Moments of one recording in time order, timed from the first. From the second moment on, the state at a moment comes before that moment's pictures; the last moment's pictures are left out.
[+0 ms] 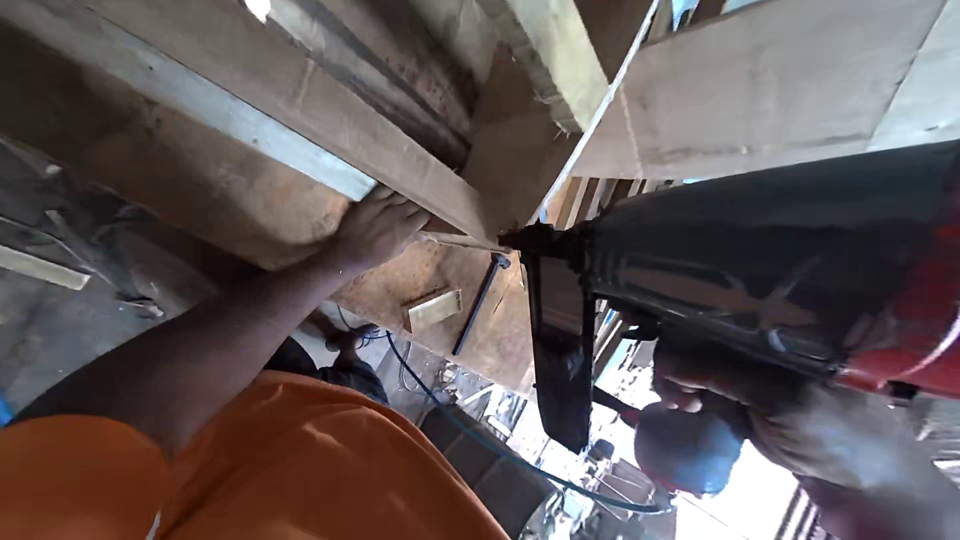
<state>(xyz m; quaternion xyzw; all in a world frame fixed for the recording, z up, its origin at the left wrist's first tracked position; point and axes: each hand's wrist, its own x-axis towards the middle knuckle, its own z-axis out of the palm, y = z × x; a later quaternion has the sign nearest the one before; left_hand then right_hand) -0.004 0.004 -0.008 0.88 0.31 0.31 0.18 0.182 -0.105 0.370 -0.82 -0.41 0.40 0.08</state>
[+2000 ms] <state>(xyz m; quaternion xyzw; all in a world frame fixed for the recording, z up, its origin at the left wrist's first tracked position) -0.002 0.002 -0.012 0.89 0.31 0.27 0.18 0.170 -0.141 0.354 -0.84 -0.32 0.42 0.14</state>
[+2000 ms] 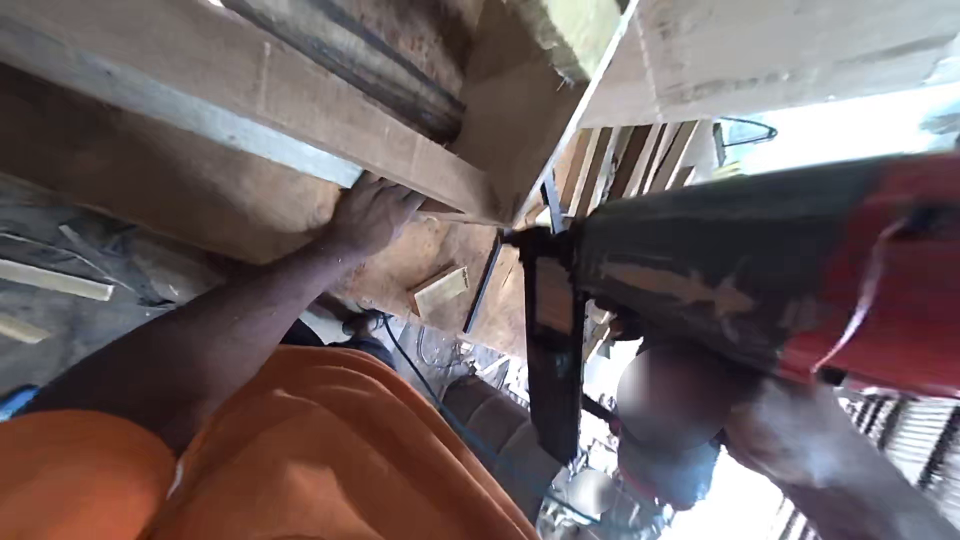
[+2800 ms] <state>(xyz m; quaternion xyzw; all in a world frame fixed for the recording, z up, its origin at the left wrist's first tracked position) 0.003 -0.003 0.007 0.90 0.34 0.23 0.17 0.359 -0.391 0.109 -0.89 -0.40 0.18 -0.13</state>
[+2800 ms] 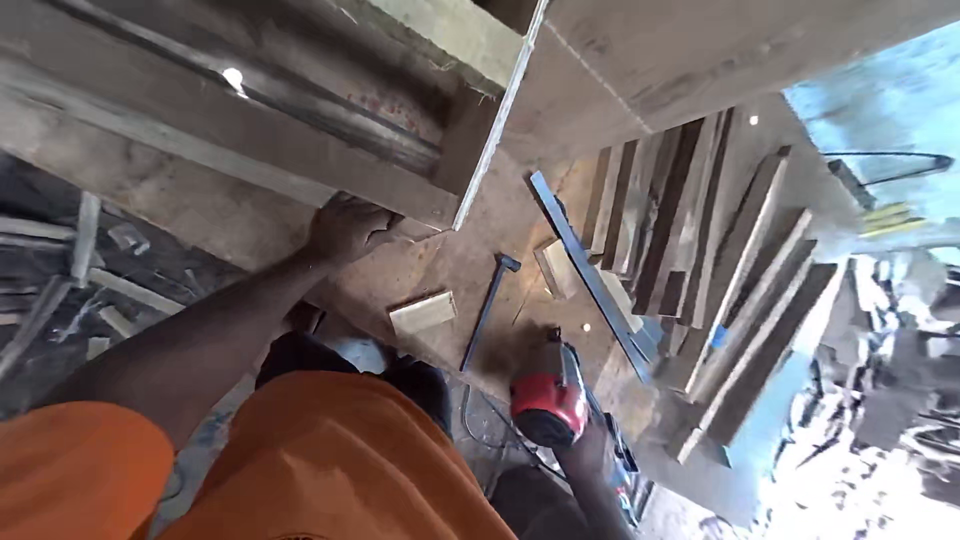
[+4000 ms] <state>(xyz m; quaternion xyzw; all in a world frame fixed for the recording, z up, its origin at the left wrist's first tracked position) -0.049 -0.110 0.085 0.43 0.40 0.23 0.78 0.217 -0.244 0.056 -0.91 -0.30 0.25 0.15</state>
